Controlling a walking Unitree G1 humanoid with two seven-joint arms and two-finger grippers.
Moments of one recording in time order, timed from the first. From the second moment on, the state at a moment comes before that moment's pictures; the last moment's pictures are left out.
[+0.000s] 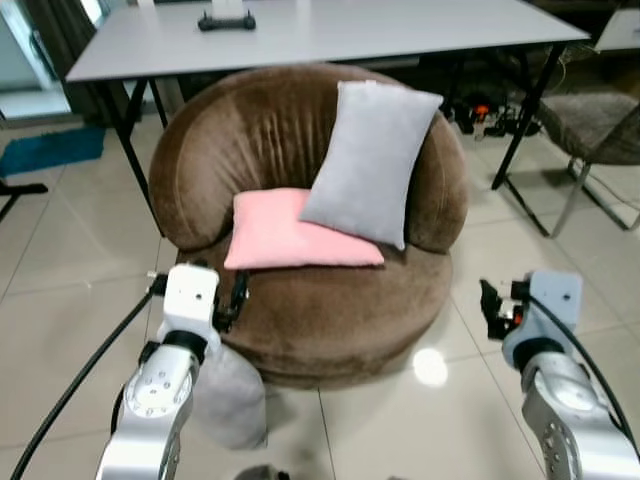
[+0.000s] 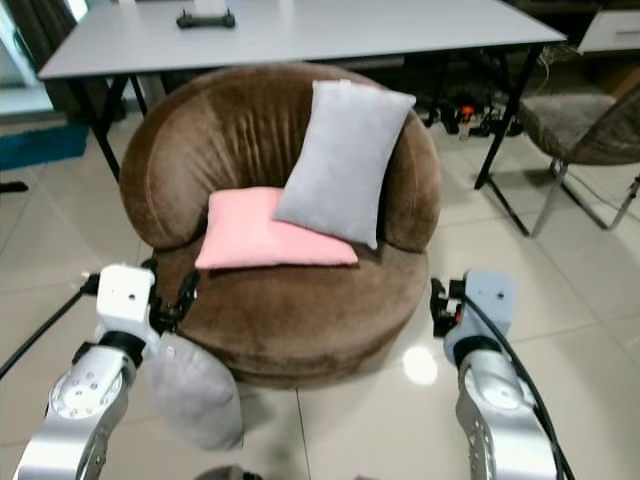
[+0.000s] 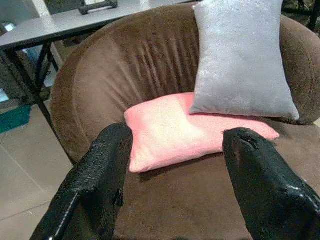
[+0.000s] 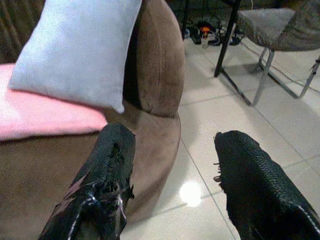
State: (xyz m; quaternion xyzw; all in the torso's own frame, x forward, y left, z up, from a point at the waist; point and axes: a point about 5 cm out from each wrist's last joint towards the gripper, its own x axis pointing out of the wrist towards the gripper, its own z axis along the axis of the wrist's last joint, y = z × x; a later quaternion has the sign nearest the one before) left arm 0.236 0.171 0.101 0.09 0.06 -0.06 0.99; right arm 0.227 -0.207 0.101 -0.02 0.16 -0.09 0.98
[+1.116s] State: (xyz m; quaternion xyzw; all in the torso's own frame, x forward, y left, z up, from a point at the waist) left arm 0.245 0.178 0.111 0.11 0.05 -0.03 0.99; right arm 0.255 -0.193 0.098 0.00 0.15 -0.06 0.99
